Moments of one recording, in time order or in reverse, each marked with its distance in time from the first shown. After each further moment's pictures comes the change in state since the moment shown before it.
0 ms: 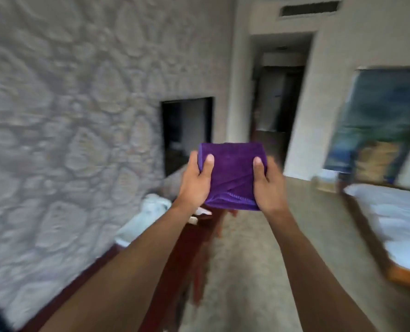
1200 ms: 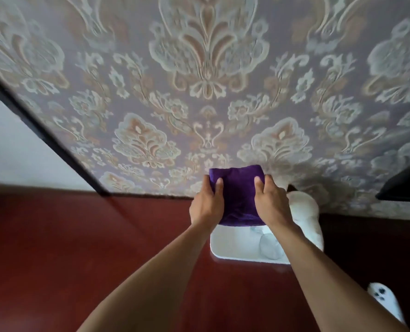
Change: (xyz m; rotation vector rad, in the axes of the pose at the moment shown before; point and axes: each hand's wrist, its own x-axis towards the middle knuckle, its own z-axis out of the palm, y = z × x) left_hand 0.161 -0.547 -0.173 0.738 0.948 -1.112; right_hand 0.078 0.281 0.712 -0.109 -1.378 -0.176
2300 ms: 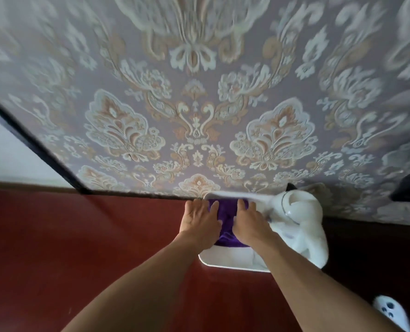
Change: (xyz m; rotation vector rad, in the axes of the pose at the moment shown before) left_hand 0.015 -0.076 0.067 0.972 -0.295 0.373; right_hand 0.010 0.064 0.089 -0.520 -0.392 -0.100
